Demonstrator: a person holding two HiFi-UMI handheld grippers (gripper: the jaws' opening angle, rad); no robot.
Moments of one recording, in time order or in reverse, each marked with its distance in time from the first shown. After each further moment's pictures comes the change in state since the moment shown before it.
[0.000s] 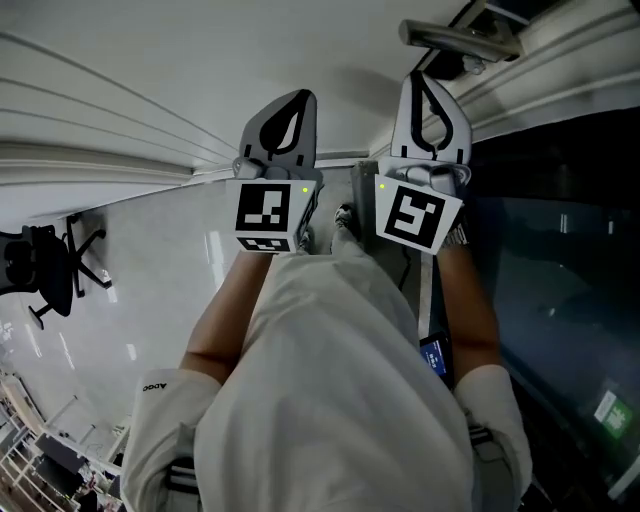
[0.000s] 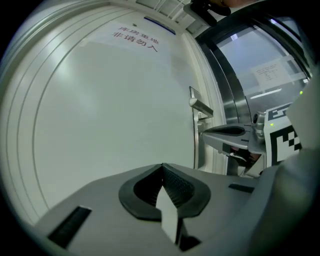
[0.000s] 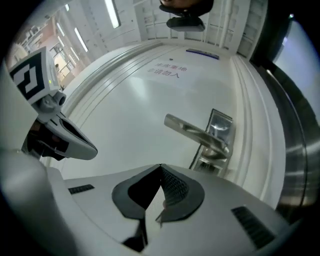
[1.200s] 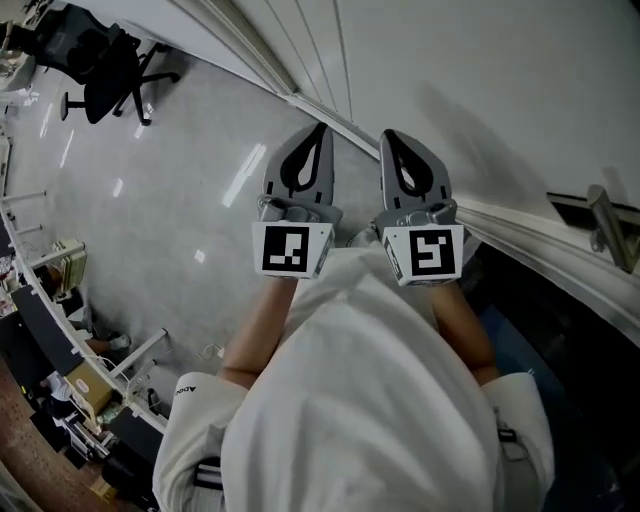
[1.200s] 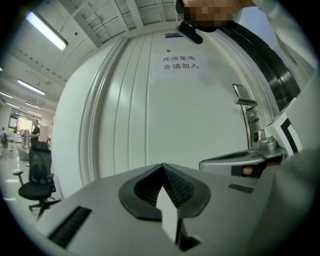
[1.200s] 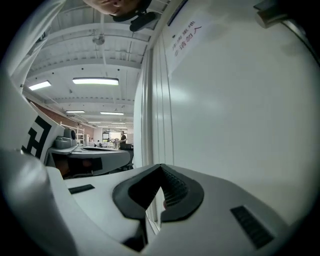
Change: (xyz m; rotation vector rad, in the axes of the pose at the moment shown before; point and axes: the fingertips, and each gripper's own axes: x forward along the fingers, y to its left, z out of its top) left arm -0.171 0.097 -0.048 -0.012 -0.038 0.721; right arm -0.030 0.242 0.036 0.547 -0.087 0.972
